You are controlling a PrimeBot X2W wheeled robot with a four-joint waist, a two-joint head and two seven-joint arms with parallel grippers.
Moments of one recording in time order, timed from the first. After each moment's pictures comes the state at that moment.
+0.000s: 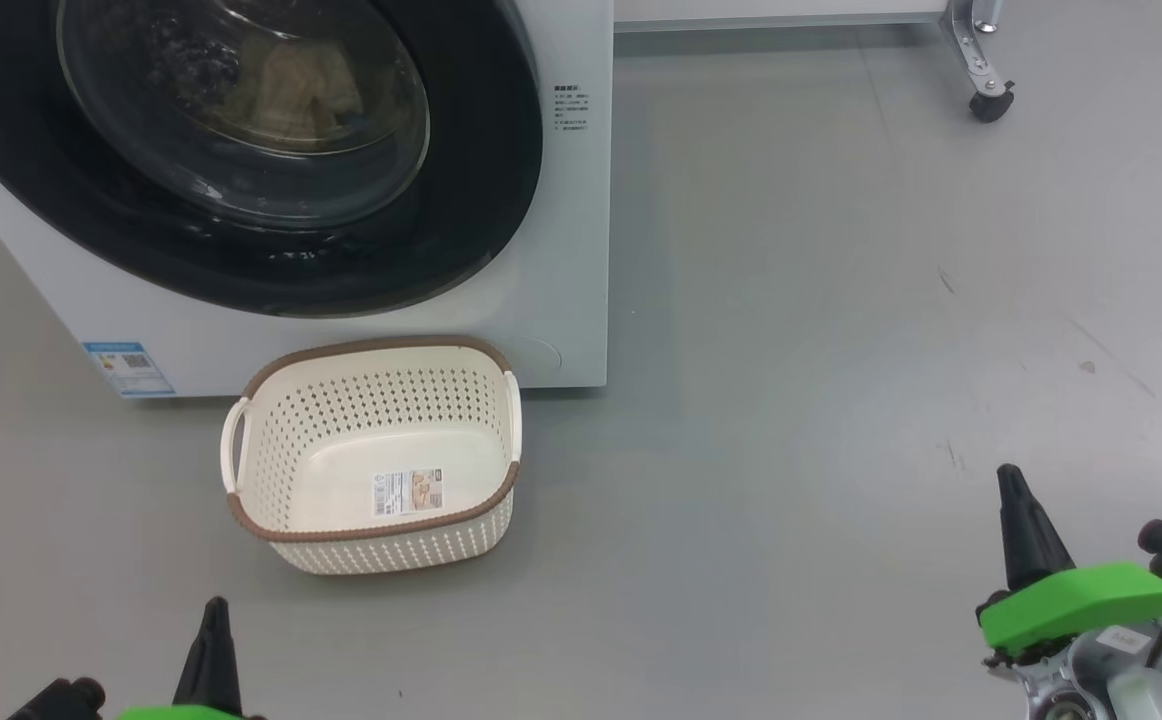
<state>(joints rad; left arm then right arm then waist) 0.02 0.04 0.04 0.32 -0.70 -0.13 -0.13 -0.04 -0.05 -0.05 0.31 0.64 0.13 -0.13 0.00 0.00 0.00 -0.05</state>
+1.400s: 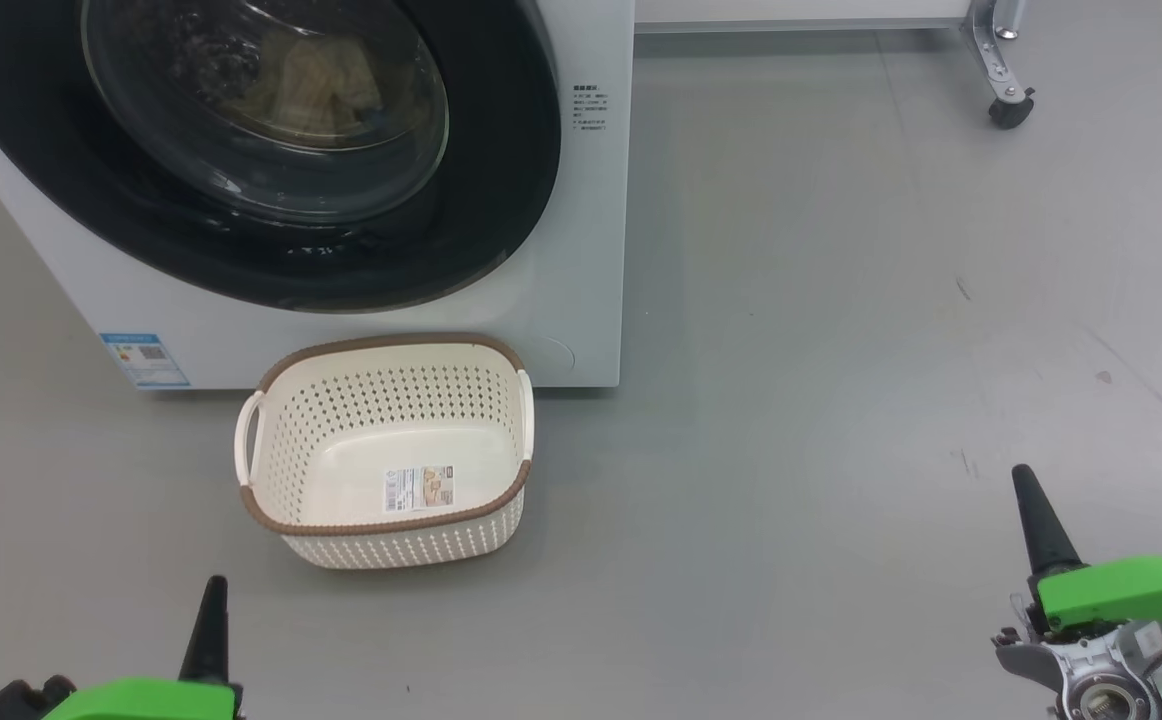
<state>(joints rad) -0.02 0.04 0.06 0.30 -1.15 -0.13 -0.01 -0.05 -0.05 -0.09 0.30 1.12 0.13 -0.01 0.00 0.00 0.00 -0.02</state>
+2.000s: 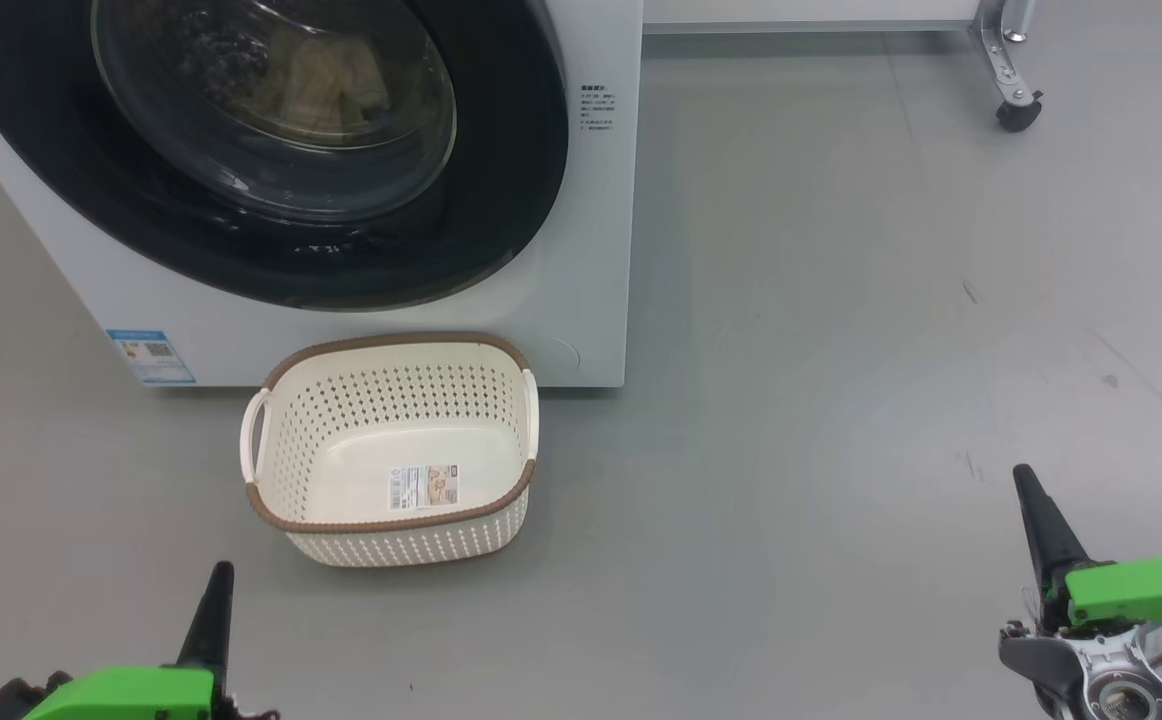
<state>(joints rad) -0.03 0.04 0.06 0.30 -1.34 -0.13 0.04 -0.05 -0.05 -0.11 0.29 1.32 0.13 0.04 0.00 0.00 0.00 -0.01</state>
